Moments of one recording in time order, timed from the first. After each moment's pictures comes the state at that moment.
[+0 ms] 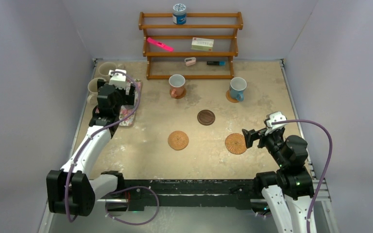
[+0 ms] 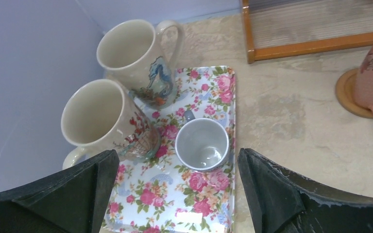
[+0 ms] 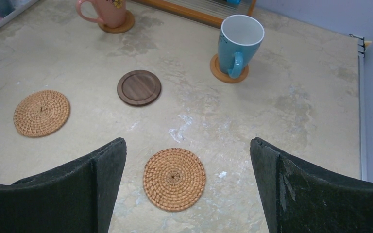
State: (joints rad) left arm -0.11 1.13 0.78 0.08 -0.20 0.19; right arm 0.12 0.26 0.65 -0.60 -0.23 -0.11
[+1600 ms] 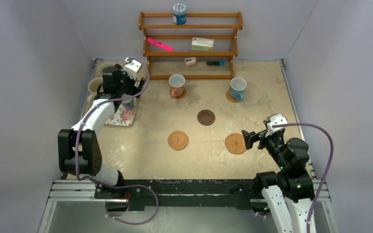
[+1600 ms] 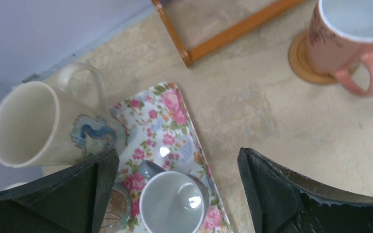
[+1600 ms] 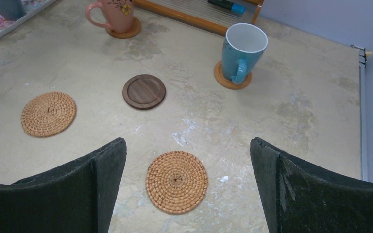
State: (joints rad) left arm -0.03 1.51 1.06 0.04 0.20 0.38; right arm 0.13 0.23 0.65 -0.60 -0.26 -0.12
